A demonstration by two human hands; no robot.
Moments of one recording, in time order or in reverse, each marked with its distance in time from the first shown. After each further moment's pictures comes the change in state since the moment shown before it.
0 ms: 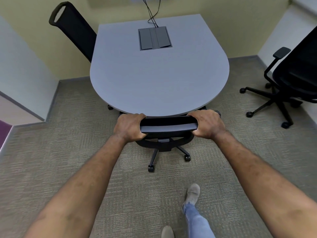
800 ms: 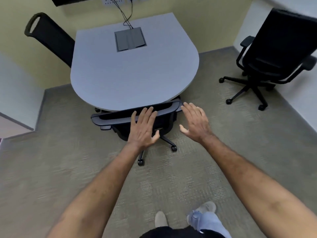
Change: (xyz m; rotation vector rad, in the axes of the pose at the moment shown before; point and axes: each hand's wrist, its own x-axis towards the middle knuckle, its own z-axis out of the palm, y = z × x) left_hand -0.044 0.202 -0.008 -0.013 0.071 0.091; right_hand -0.149 0.056 0.009 0.054 0.148 0.135
